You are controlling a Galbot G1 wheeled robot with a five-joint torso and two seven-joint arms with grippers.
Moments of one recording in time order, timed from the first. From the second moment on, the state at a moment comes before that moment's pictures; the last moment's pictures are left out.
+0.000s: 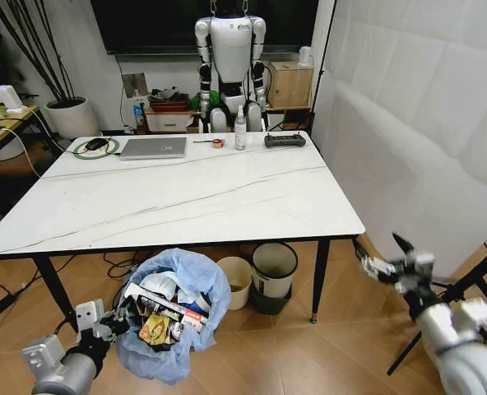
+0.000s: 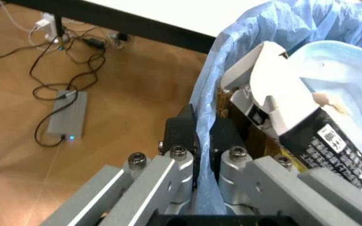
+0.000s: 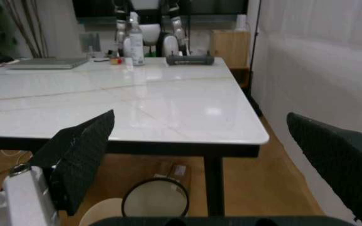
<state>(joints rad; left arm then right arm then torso) 1.91 -1.14 -0.78 -2.33 -0.83 0.34 -0.17 -1.83 1.17 0.76 2.21 0.47 0.05 -0.07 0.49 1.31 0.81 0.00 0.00</state>
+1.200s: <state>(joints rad) 1.90 -1.15 -0.76 -2.26 -0.90 0.27 -0.20 -1.83 1.20 0.74 2.21 0.47 0.05 -0.06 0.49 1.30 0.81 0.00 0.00</state>
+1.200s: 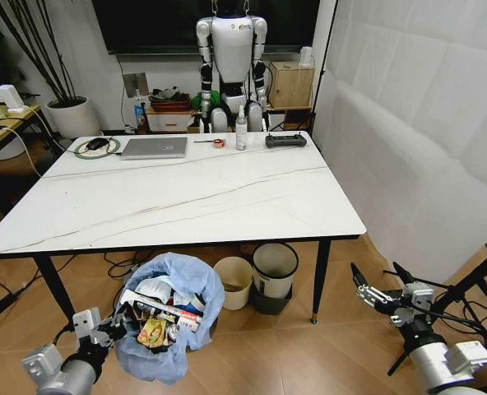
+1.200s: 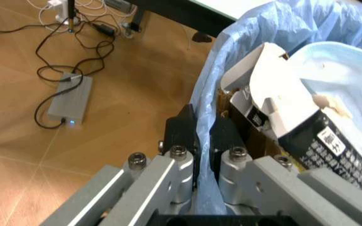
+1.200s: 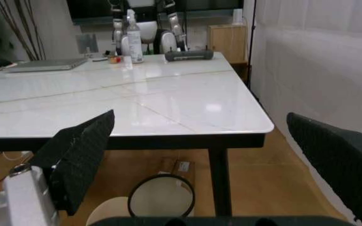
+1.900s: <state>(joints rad) 1.87 -1.16 -0.75 -2.24 -0.88 0.28 -0.18 -1.83 1.20 0.74 2.21 0.47 0.05 -0.06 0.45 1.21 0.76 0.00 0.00</state>
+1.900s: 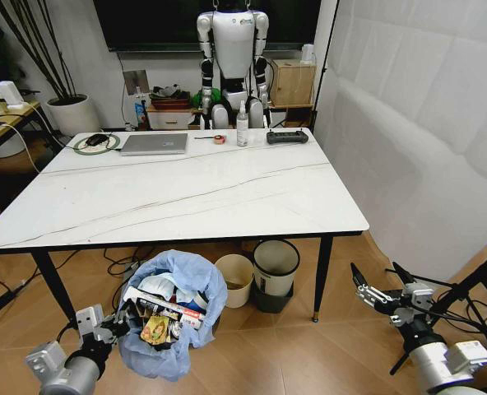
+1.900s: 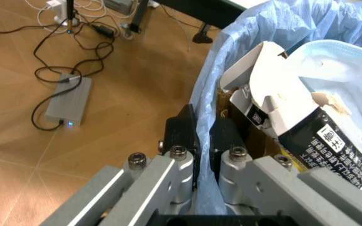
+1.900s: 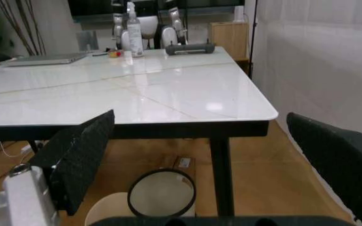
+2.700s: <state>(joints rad) 1.87 -1.18 -0.76 -2.18 -0.87 0.28 -0.17 -1.83 1.20 0.74 2.21 0.47 0.05 -0.06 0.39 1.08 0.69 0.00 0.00</state>
